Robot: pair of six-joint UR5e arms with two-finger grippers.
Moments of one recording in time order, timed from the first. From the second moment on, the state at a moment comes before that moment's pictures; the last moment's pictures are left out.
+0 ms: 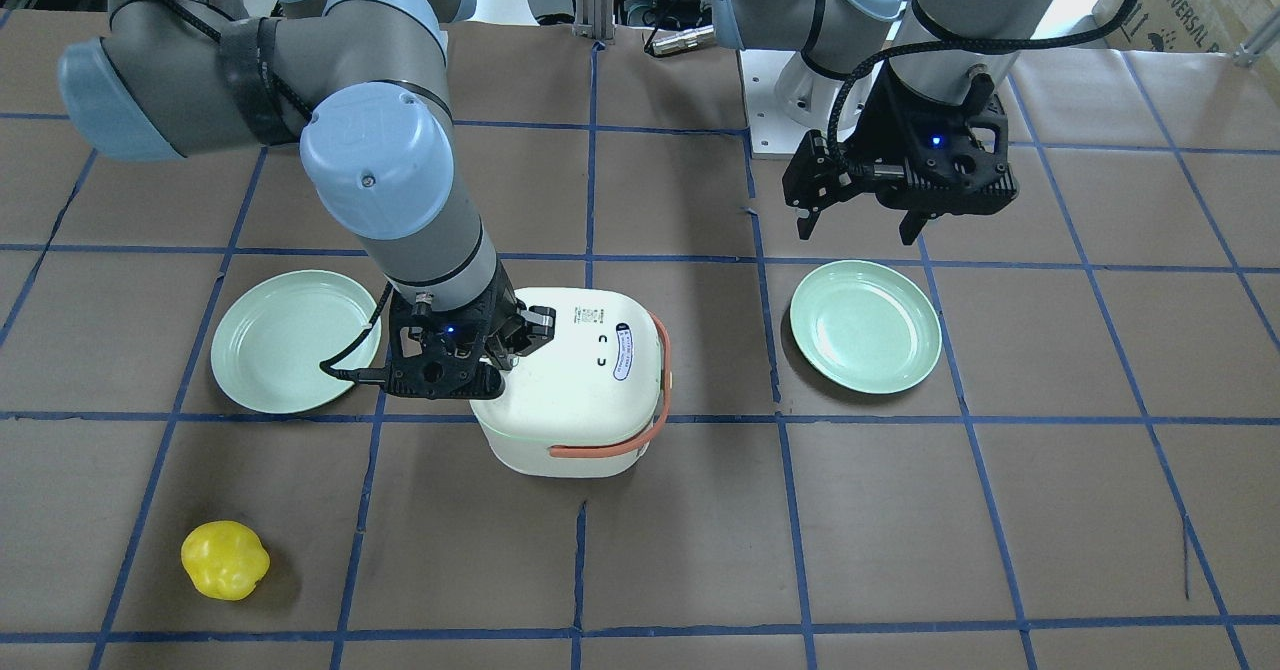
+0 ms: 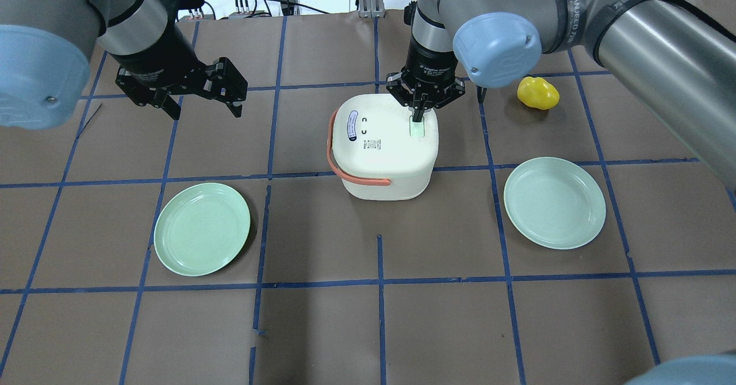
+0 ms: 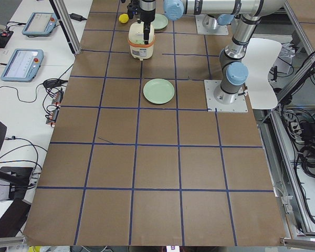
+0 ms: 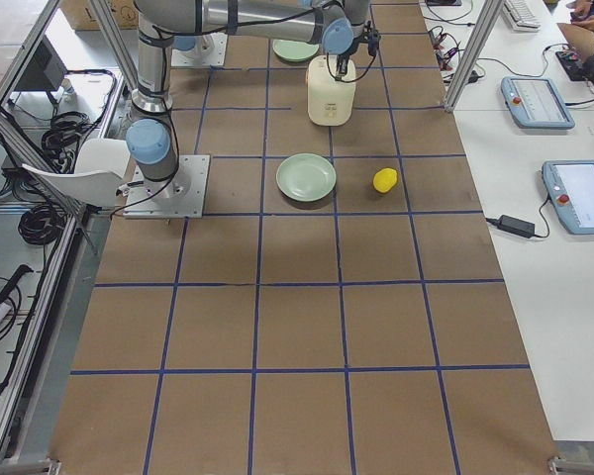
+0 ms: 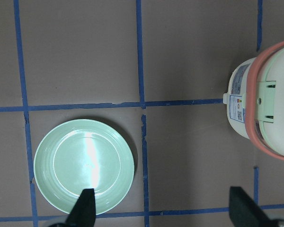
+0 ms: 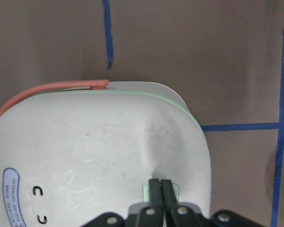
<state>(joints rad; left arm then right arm) -1.57 -1.57 -1.62 -1.47 1.54 0.02 1.79 -1.22 1.47 -1.79 -1.44 0.27</state>
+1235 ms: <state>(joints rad) -1.57 -1.57 -1.62 -1.47 1.54 0.02 1.79 -1.22 1.49 -1.80 -1.44 0.28</state>
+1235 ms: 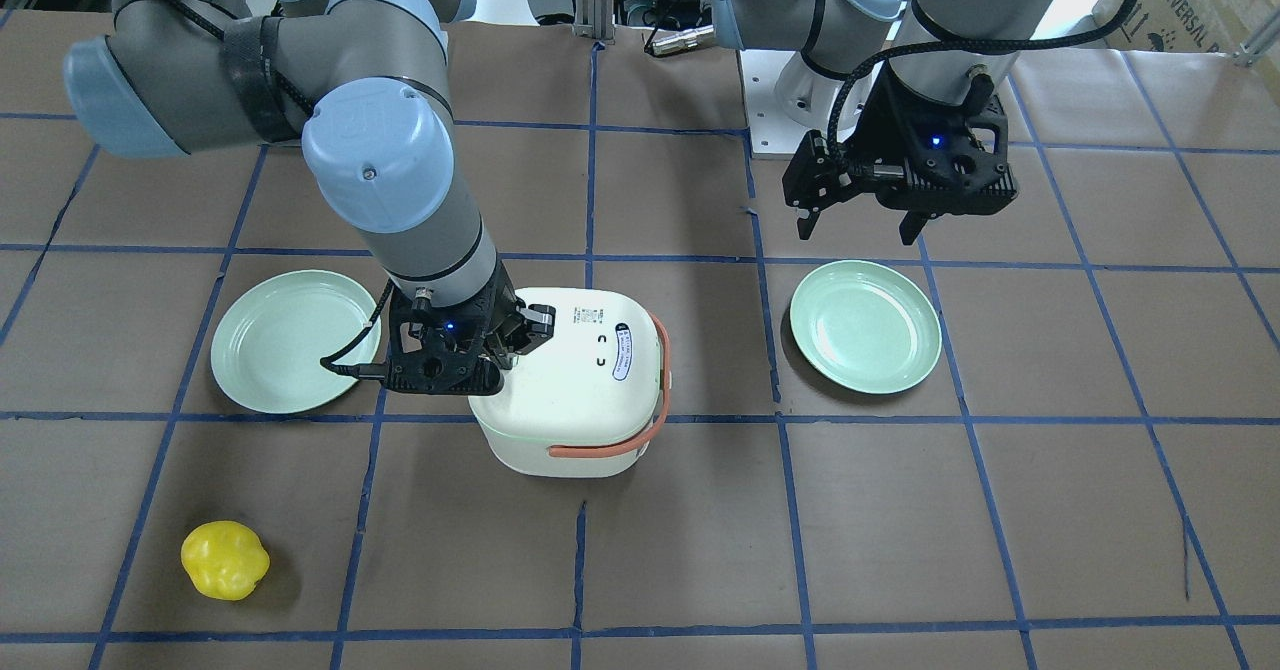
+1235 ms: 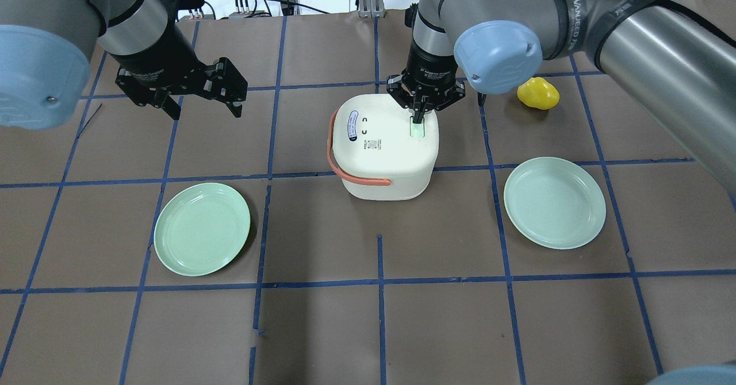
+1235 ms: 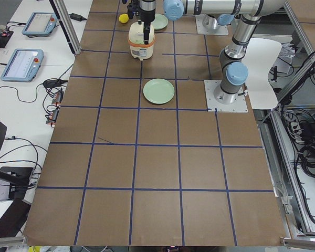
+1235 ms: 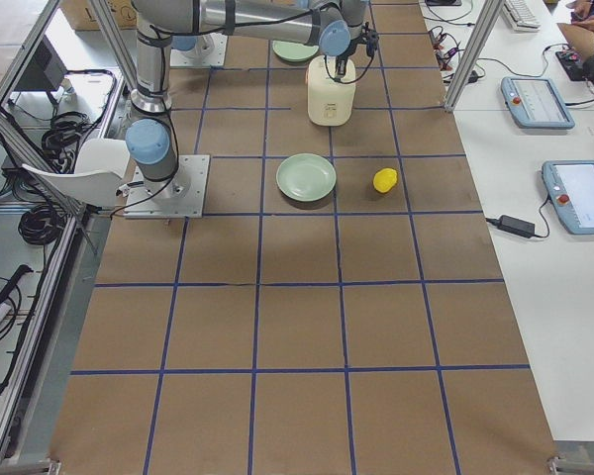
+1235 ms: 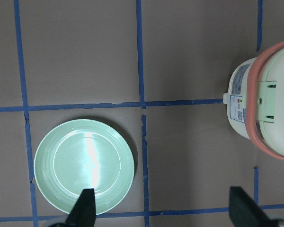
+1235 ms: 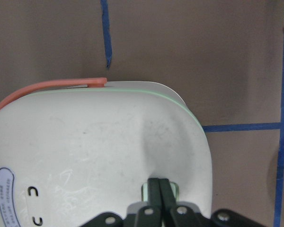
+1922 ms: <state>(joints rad) -1.57 -1.57 -1.62 -1.47 1.54 0.02 1.79 -1.22 1.48 -1.80 -1.45 0.28</state>
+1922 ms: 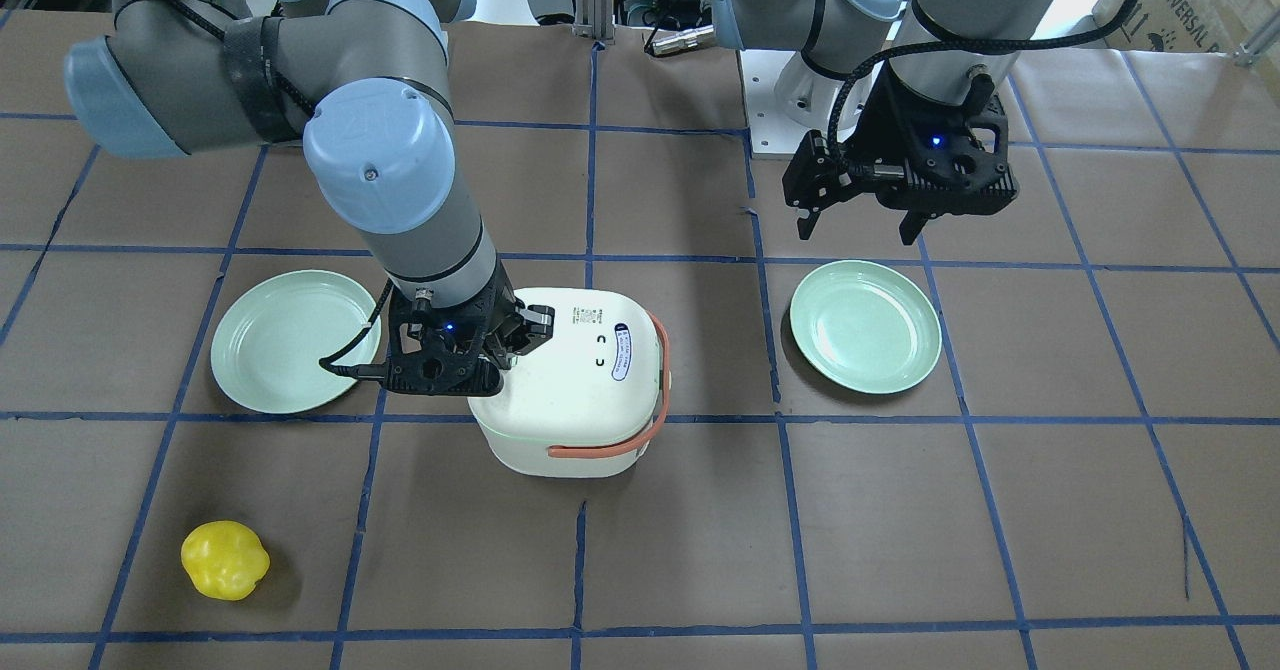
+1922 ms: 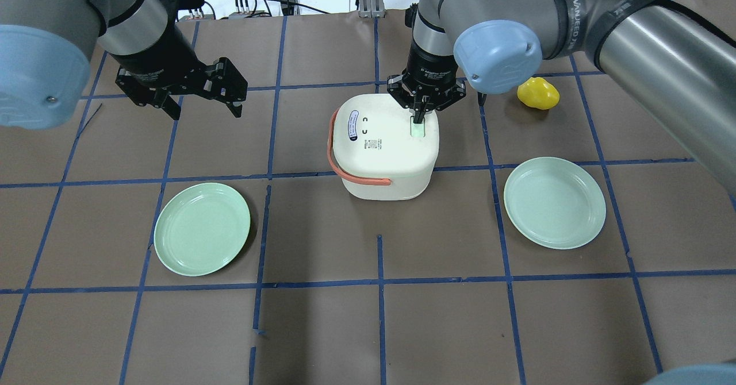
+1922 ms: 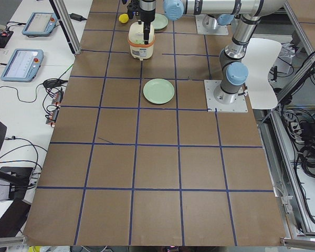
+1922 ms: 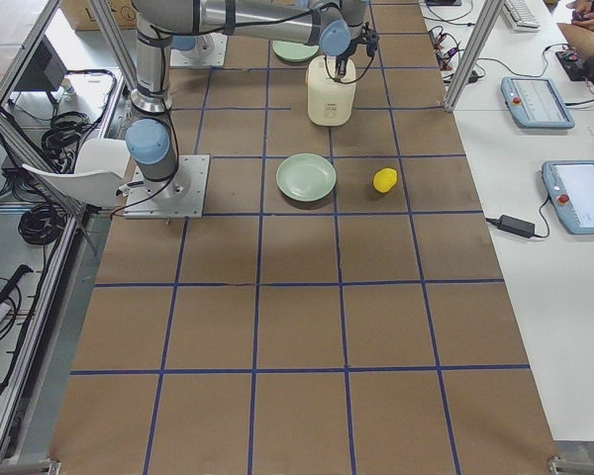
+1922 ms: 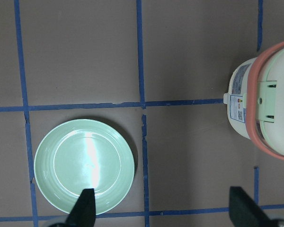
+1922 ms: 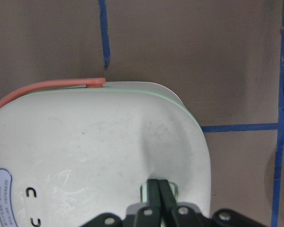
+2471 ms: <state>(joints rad) -1.57 -1.57 -1.62 -1.47 1.54 0.02 1.79 -1.22 1.48 -1.80 -1.46 0.28</state>
